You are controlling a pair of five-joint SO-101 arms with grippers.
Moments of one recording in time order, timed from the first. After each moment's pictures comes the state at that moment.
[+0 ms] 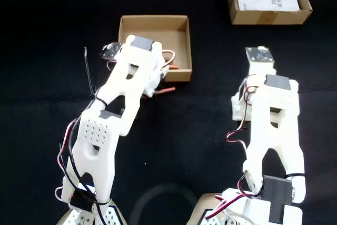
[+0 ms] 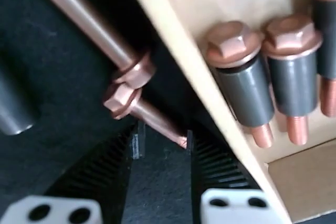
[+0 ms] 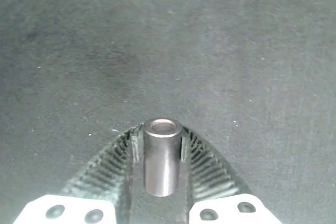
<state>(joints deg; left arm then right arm) 9.5 55.3 -42.4 87.8 86.7 2.7 -10.2 23.8 74.2 10.4</state>
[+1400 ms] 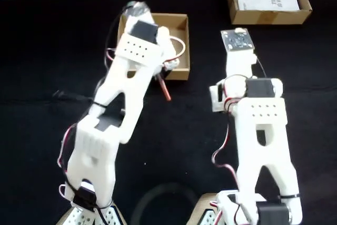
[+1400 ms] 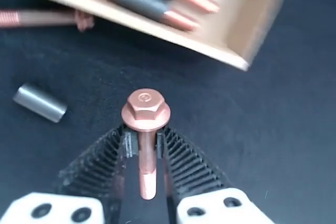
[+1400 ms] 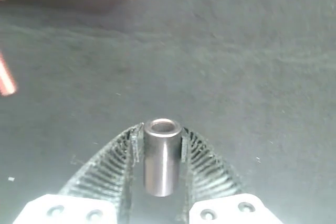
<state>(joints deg) 16.0 34.2 -53.0 100.5 46.3 -11.3 -24.3 21.0 75.3 4.9</state>
